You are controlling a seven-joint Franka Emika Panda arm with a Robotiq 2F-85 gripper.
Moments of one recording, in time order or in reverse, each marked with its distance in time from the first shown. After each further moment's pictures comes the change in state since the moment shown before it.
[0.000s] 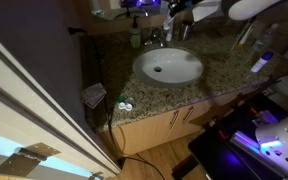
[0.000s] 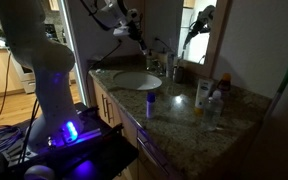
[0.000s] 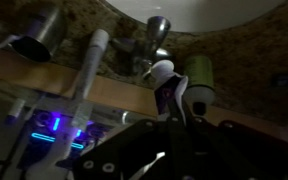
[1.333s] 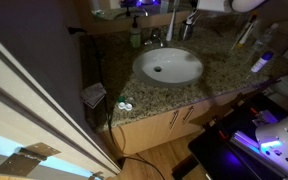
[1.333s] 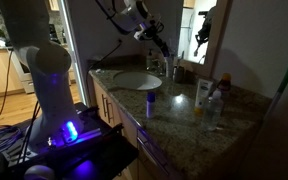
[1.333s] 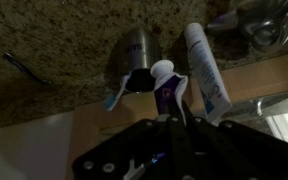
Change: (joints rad) arm -0.140 0.099 -0.128 0.073 -0.070 -0.040 0.468
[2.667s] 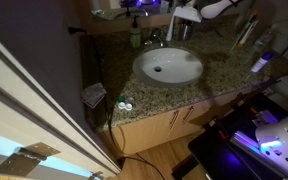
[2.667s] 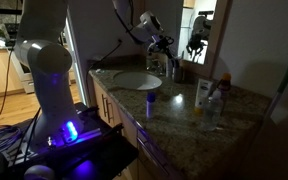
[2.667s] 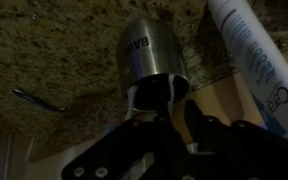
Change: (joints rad) arm 0.030 0.385 -0.030 0.363 -0.035 -0.180 0.344
